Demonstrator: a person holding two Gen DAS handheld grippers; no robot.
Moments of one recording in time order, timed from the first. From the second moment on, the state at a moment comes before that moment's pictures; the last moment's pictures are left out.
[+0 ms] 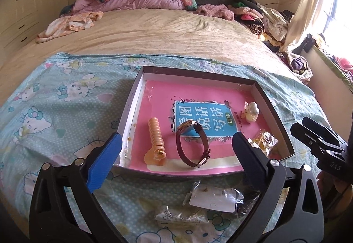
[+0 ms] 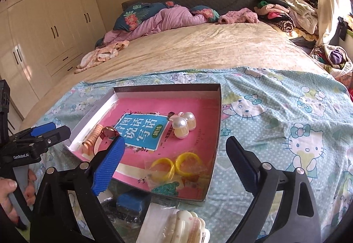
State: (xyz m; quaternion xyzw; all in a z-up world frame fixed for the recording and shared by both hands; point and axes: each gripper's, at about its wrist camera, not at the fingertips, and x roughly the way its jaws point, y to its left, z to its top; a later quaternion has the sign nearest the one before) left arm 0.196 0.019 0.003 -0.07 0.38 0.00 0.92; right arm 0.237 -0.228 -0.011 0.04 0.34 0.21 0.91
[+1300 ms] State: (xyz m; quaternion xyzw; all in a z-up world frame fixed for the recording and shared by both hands) left arm 0.122 0.031 0.031 -0.08 0.35 0.00 0.93; right arm 0.155 -0.236 0.040 0.02 0.30 0.24 0.92
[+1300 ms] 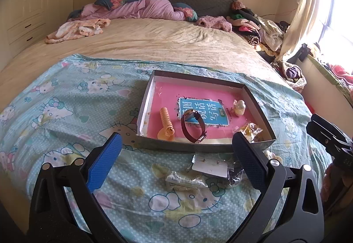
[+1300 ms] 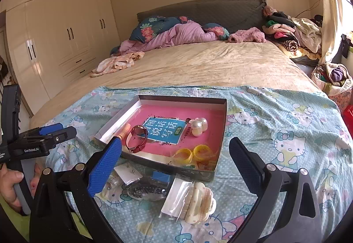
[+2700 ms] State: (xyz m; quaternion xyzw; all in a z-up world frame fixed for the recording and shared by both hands) left arm 0.079 0.006 -0.021 -0.02 0.41 -0.01 0.91; right arm 0.099 -0.219 -0.009 -0.01 0.37 0.29 0.88
